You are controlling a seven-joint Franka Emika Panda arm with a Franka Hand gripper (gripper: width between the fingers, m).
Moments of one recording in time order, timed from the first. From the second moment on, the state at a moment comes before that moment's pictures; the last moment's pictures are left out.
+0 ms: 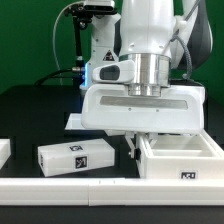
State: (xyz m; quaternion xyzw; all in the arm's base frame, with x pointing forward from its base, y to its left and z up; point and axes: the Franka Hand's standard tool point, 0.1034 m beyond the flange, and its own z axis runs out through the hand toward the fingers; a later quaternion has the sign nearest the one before) arm 0.574 0.022 0.018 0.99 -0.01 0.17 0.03
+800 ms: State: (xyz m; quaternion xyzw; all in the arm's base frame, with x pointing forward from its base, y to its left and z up) arm 0.561 0.030 0.065 0.99 0.00 0.13 -0.01
